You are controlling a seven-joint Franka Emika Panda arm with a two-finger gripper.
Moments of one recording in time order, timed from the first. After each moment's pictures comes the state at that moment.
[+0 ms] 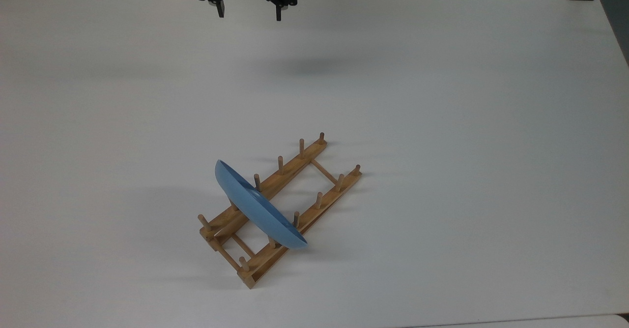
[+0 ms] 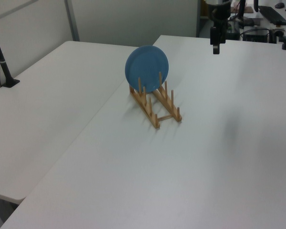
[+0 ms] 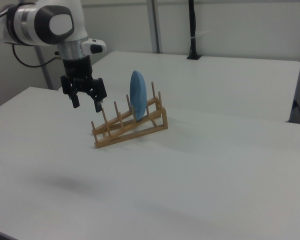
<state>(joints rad) 0.09 0.04 -0.05 -1.67 -0.05 1.62 0.04</state>
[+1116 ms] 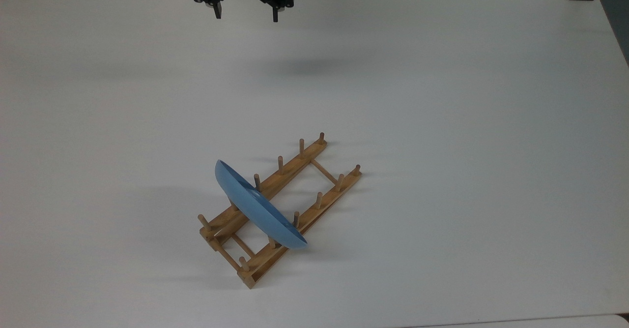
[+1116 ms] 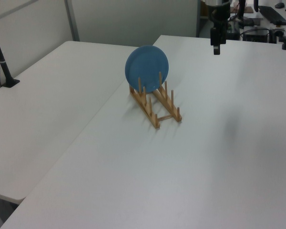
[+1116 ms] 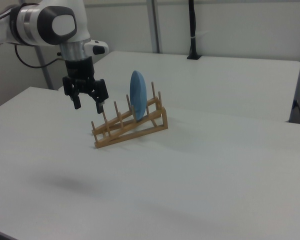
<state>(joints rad) 0.08 0.05 -0.06 -1.66 -0.05 1.60 0.03</state>
